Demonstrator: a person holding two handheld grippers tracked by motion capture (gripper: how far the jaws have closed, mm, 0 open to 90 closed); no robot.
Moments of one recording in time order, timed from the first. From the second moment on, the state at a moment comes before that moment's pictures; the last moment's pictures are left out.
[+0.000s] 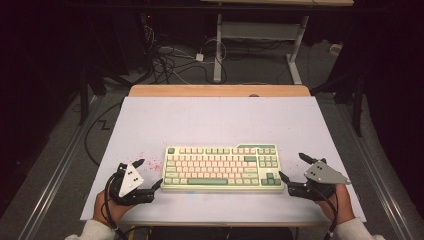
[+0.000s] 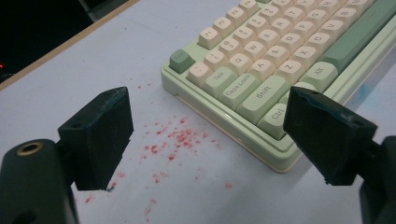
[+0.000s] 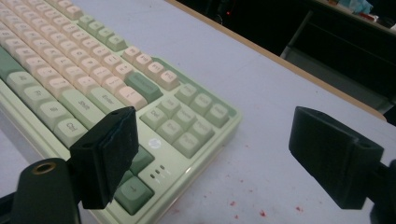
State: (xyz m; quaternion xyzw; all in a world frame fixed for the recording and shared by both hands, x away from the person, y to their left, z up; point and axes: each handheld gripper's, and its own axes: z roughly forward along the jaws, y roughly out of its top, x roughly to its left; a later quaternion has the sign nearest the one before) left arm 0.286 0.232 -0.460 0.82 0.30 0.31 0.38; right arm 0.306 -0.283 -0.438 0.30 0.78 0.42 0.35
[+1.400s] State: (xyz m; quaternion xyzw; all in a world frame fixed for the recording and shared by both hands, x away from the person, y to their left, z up) left arm 0.278 0.225 -0.471 0.83 0.29 0.28 0.38; right arm 0.292 -0.279 -0.448 0.29 0.78 0.43 0.35
